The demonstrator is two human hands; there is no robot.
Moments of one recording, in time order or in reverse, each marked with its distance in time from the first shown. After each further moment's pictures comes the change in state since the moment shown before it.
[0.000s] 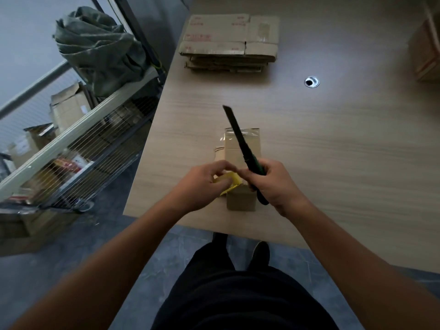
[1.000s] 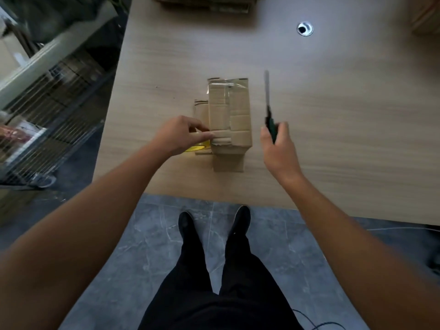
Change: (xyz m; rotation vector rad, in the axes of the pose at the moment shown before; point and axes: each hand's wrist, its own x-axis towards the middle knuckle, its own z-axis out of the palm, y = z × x) left_hand 0.076 -0.107 0.014 0.189 0.037 -0.016; right_hand 0.012 0.074 -0.015 -0.413 0.455 0.097
